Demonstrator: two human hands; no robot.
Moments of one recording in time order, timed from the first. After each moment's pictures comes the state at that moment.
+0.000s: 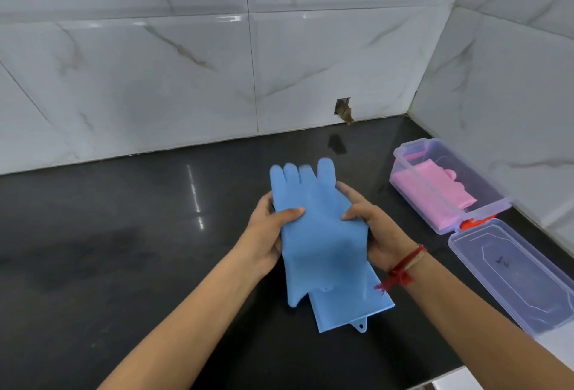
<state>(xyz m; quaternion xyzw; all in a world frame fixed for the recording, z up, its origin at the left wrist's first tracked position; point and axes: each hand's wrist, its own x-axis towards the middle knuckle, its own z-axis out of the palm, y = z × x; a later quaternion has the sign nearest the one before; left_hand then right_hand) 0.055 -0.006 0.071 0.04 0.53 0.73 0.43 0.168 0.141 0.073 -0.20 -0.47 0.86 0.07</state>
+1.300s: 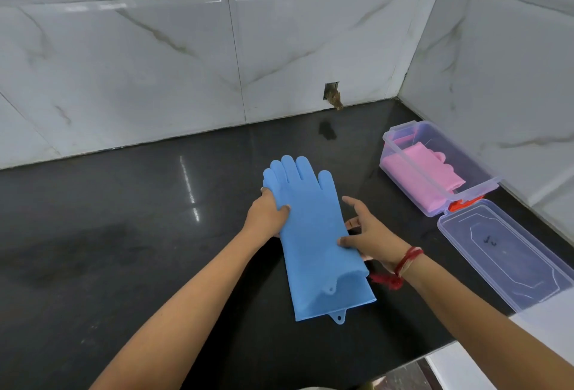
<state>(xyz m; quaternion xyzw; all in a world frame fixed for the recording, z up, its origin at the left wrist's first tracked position) 0.017 0.040 0.001 0.25 0.86 0.36 0.28 0.197 0.157 0.036 -0.35 -0.74 0.57 -0.06</state>
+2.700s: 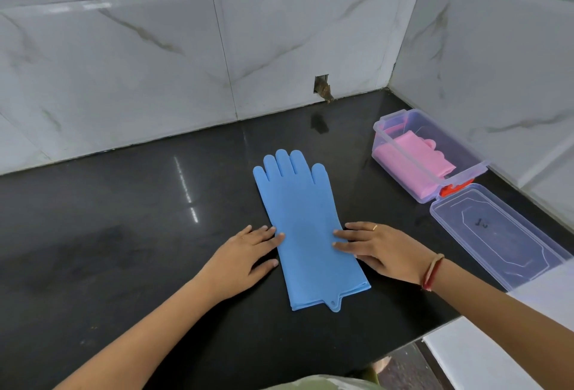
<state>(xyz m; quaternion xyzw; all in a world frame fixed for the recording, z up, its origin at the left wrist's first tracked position) 0.032 -0.059 -0.027 0.64 0.76 0.12 0.08 0.250 0.179 0.005 -0.01 -0.99 0.08 -0.07</state>
